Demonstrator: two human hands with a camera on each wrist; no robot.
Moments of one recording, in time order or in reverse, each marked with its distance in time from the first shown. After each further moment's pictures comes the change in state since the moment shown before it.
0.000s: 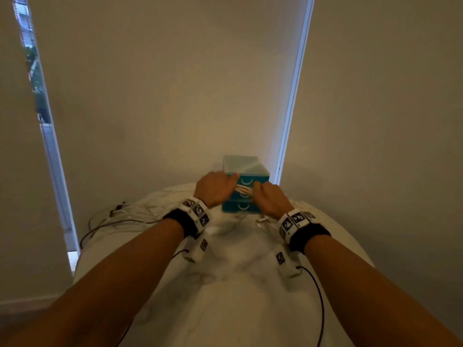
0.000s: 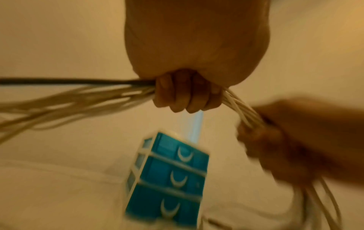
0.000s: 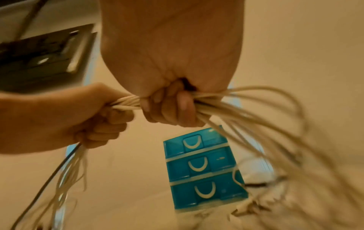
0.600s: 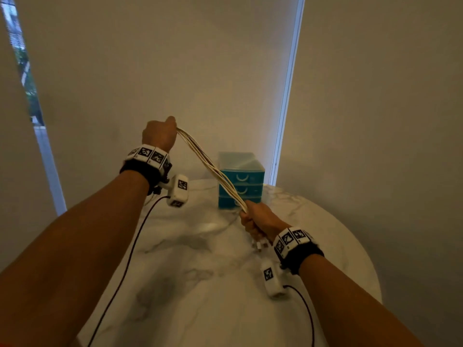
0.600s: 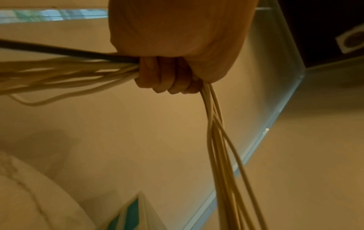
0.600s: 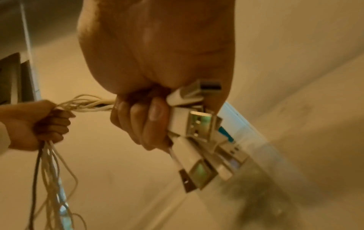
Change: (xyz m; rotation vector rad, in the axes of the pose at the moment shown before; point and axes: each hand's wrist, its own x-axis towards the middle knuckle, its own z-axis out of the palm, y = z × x) left_hand 0.061 -0.054 -0.125 -0.517 0.440 -0.476; right_hand -0.038 -0.005 0.042 1.100 -0.296 0.438
